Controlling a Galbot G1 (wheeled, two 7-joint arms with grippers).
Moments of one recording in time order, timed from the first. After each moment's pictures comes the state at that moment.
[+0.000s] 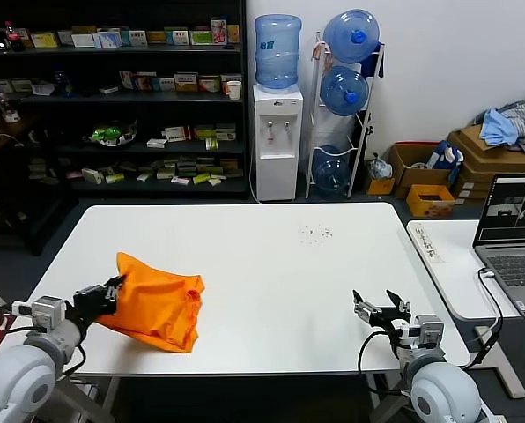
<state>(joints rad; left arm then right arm) 1.48 -0.65 -0.64 -2.05 -0.84 0.41 -0.21 -1.34 0.97 0.39 1.99 0.73 -0.39 0.32</state>
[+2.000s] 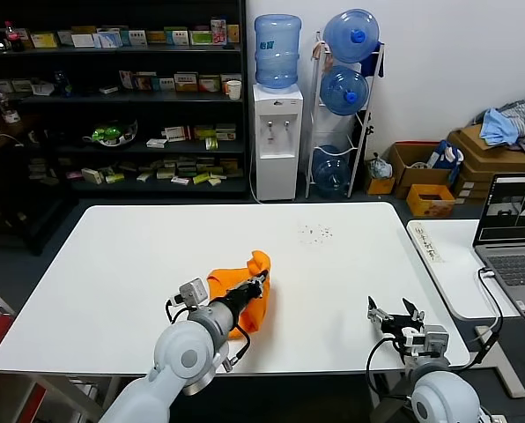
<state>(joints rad) 0.97 -1.21 -0.01 -1.94 -1.26 0.39 -0.55 -1.37 1.05 0.44 1.91 0.61 -0.35 0.31</state>
